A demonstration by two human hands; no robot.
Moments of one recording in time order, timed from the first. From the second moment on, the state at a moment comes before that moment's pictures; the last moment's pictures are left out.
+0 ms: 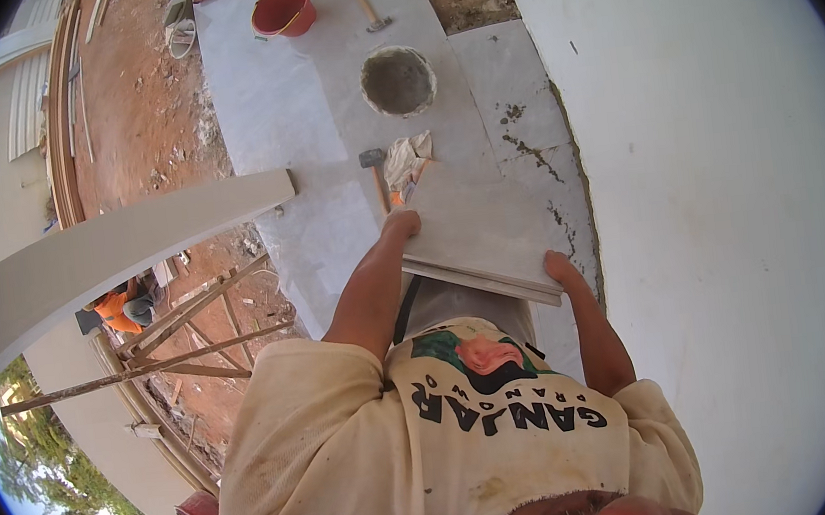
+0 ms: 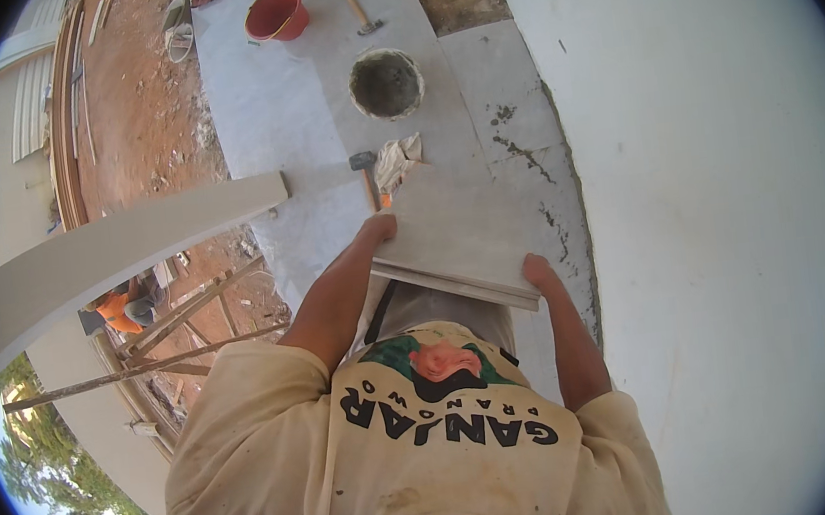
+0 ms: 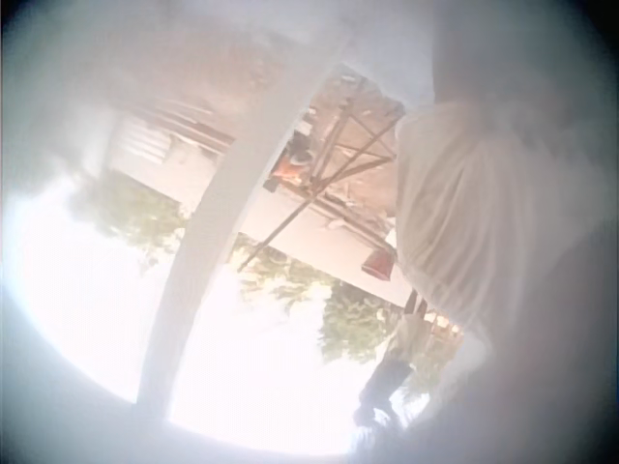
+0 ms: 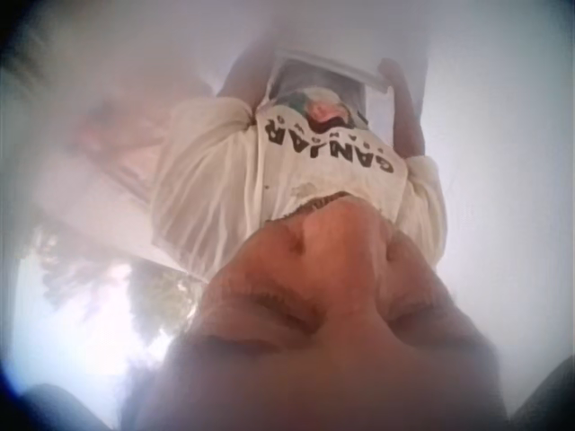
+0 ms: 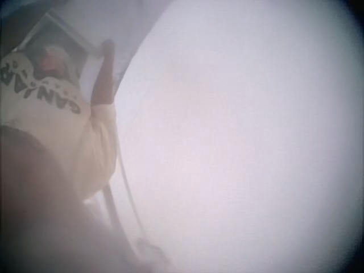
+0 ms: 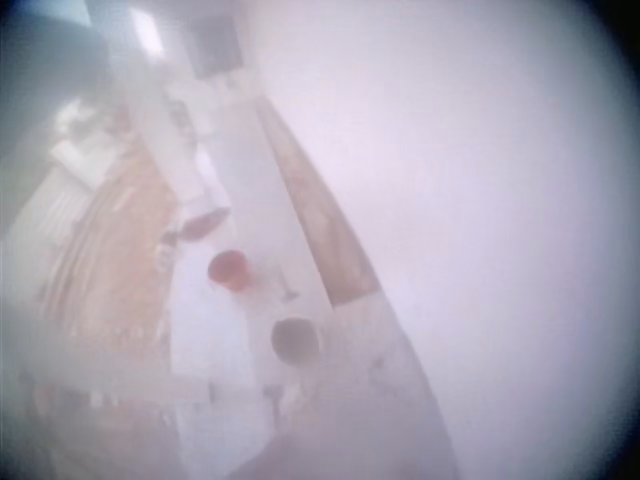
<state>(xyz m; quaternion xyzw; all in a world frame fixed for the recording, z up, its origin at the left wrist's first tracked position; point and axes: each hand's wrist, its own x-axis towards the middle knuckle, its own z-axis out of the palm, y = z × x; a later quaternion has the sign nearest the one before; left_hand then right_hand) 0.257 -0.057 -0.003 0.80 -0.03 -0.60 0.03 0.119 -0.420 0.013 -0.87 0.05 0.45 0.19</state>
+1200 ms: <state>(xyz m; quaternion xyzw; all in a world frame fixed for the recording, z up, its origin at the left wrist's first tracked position) 0.349 -0.070 -0.164 0.86 0.03 -0.49 0.14 0.247 -0.442 -0.131 -0.88 0.04 0.46 0.11</state>
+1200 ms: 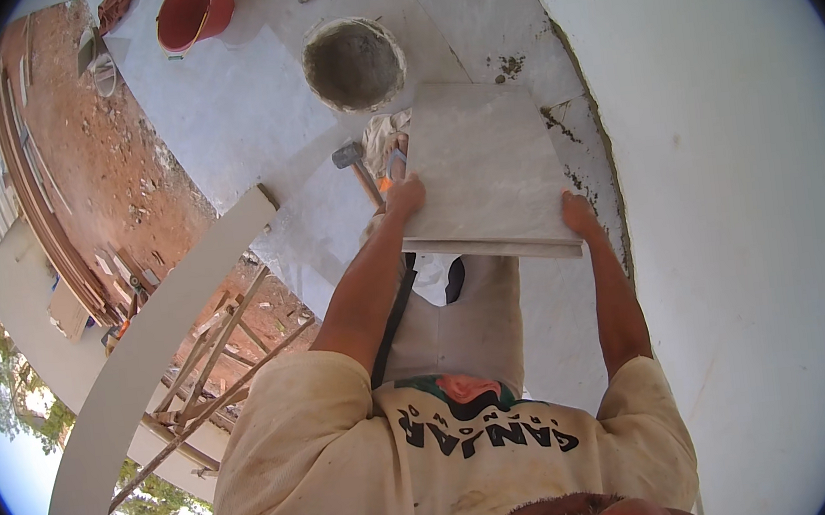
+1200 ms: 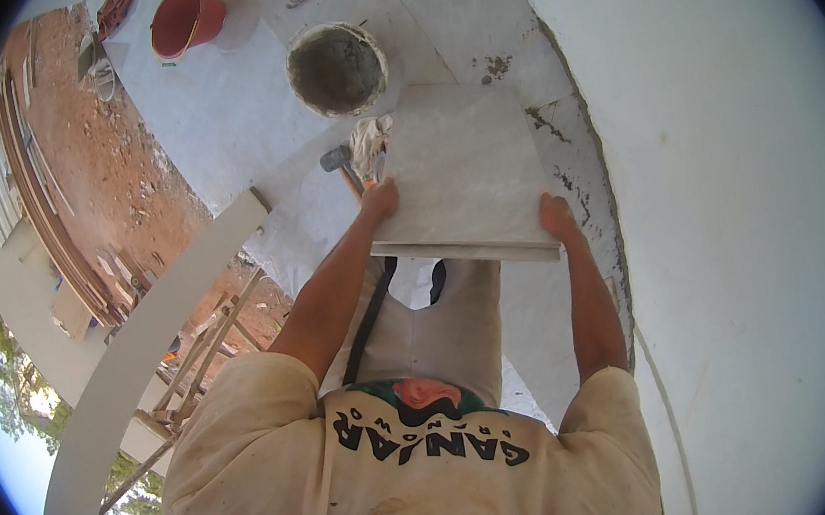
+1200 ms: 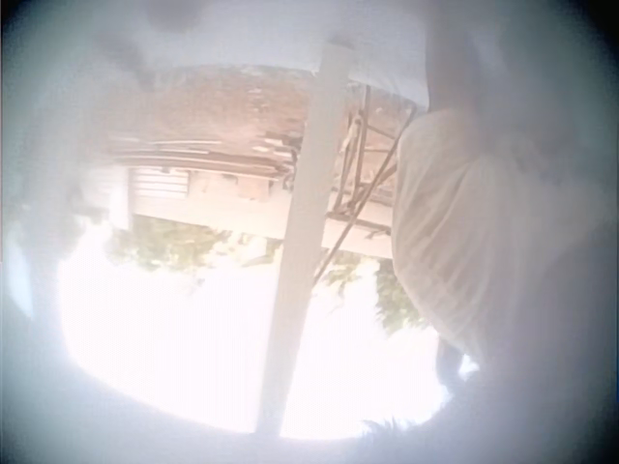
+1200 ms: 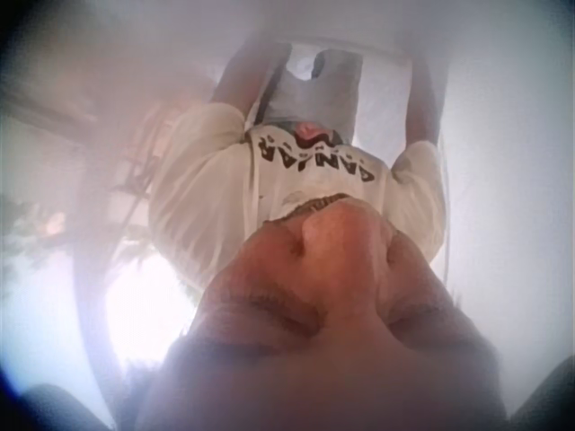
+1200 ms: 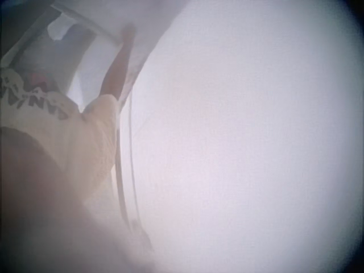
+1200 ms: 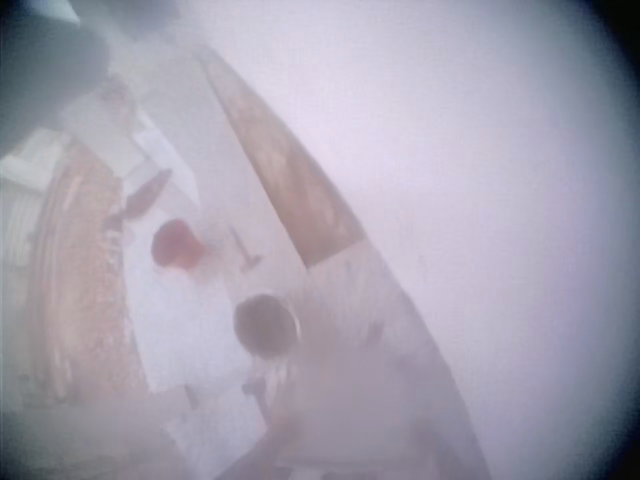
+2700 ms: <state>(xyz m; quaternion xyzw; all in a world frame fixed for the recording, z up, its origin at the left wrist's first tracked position) 0.099 -0.037 -0.481 0.74 0.36 -0.42 0.39 -0.014 -0.344 -0.472 -0.72 0.51 0.28 0.38</state>
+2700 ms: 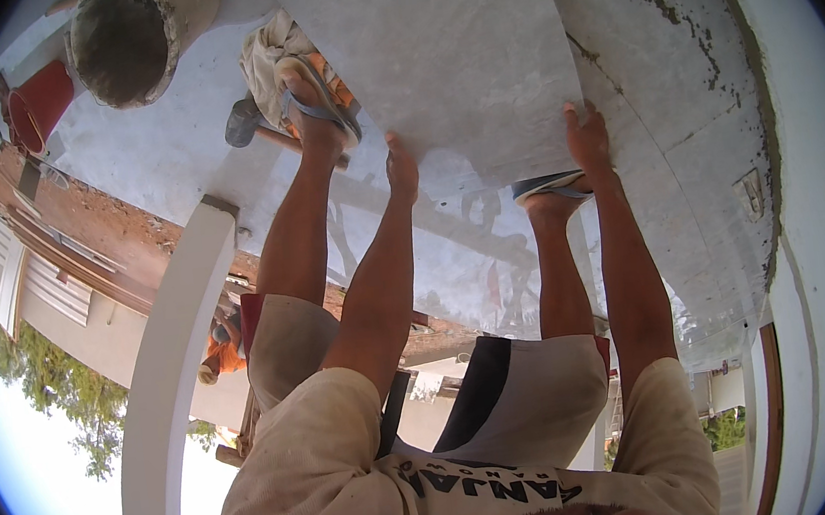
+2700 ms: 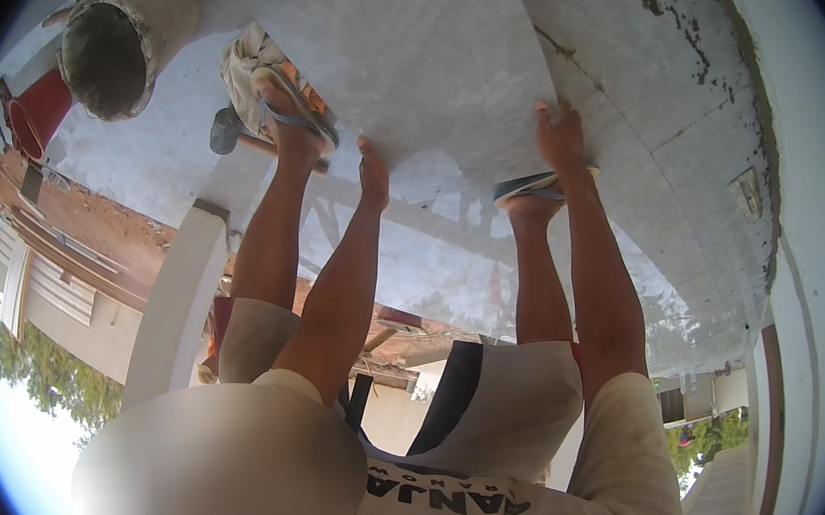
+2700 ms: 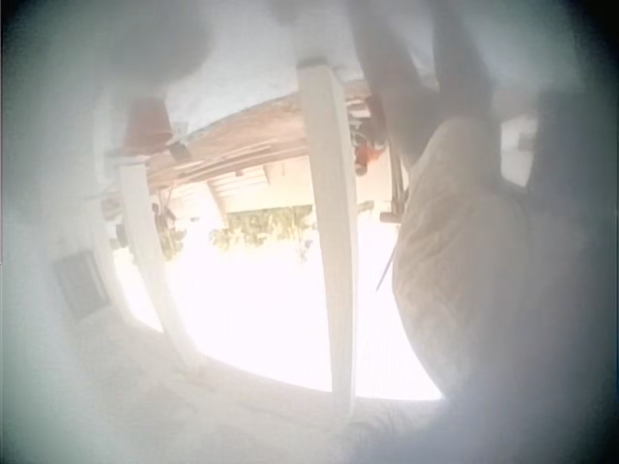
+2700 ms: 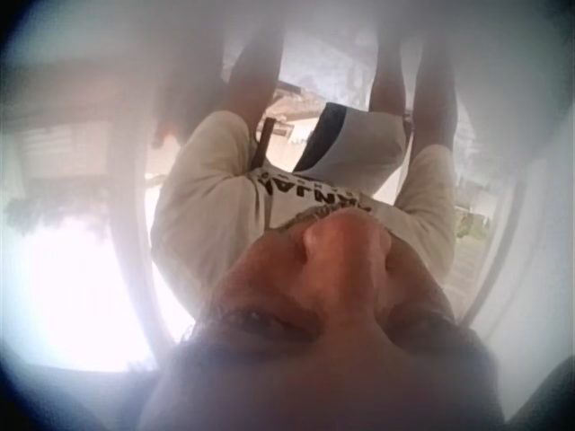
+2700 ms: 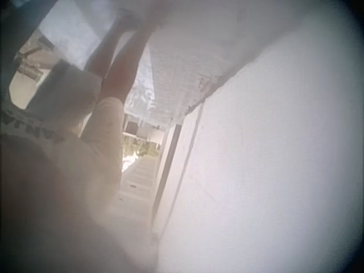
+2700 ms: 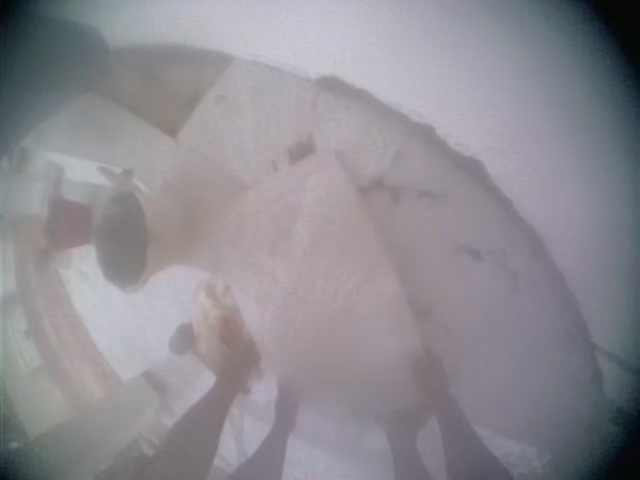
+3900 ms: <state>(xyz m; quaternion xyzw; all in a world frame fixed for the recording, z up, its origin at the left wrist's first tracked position) 0.138 -0.058 -0.488 0.92 0.15 -0.31 0.19 -0.019 -0.329 -0.473 -0.79 0.47 0.25 0.31</state>
